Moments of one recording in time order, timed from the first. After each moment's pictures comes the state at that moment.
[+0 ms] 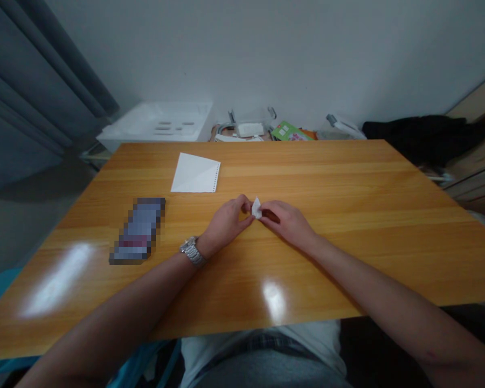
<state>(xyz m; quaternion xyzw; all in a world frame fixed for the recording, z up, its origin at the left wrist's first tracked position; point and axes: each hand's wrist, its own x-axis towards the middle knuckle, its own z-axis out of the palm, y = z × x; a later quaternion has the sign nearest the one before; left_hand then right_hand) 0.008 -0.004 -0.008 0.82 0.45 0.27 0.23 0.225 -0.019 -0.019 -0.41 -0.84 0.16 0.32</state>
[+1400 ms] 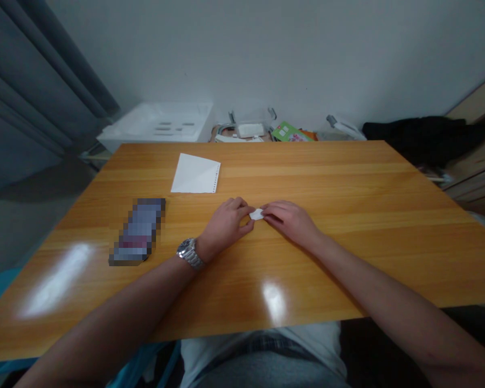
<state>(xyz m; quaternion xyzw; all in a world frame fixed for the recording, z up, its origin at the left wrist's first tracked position) 0.001 -0.007 -0.006 0.89 0.40 0.20 0.09 0.237 -0.013 -0.022 -0.38 -0.87 0.09 0.29</state>
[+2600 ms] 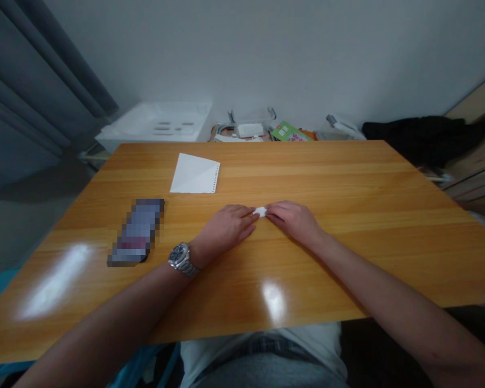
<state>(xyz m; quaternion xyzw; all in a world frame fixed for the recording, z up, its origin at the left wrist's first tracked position) -0.002 -0.018 0.008 0.94 0.33 0.10 0.01 0.245 -0.010 -0.025 -0.40 -0.88 0.01 0.25</state>
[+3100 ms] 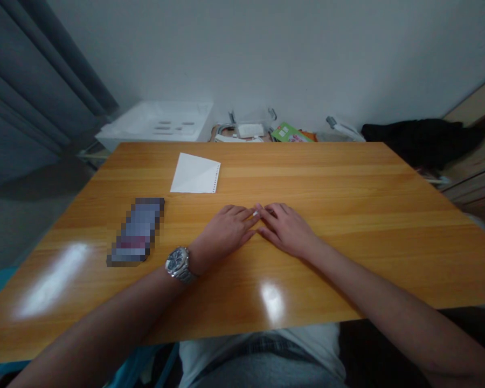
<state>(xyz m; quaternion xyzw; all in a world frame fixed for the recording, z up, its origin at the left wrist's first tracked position) 0.000 -0.025 0.009 0.94 0.32 0.07 -0.05 0.224 -0.037 -0.010 -0.45 -0.88 0.00 0.14</state>
